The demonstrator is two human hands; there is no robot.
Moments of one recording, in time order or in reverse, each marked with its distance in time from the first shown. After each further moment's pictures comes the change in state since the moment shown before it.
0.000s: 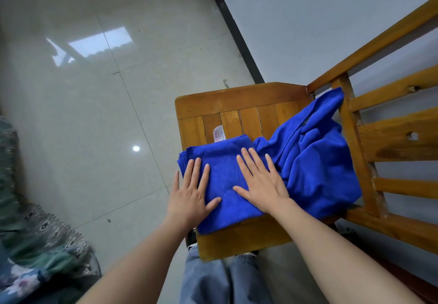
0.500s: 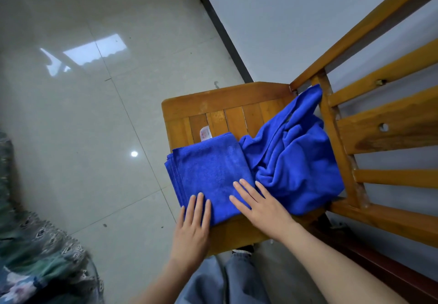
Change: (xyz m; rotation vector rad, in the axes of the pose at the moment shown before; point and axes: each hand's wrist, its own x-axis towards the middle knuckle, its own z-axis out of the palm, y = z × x) left_hand -0.064 0.038 0.040 -0.015 0.254 0.151; right_hand -0.063 0.010 0.038 -0.145 0.337 -0.360
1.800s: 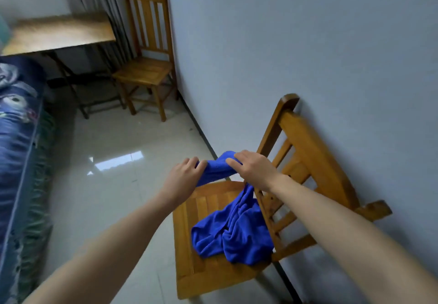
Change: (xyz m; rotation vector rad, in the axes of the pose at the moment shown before) left_hand 0.060 0.054 -0.392 0.184 0.492 0.237; right_hand 0.014 0.145 -0.386 -0.137 0.562 -0.073
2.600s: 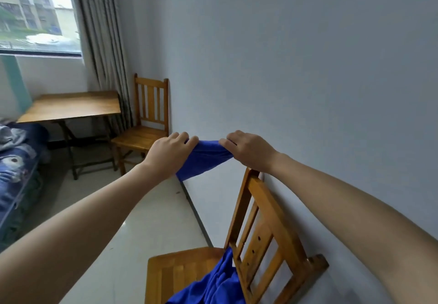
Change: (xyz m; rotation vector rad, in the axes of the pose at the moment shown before) left_hand 0.108 0.015 -0.200 0.253 0.302 0.095; right_hand 0.079 0.110 -0.183 -0.291 0.227 -0.228
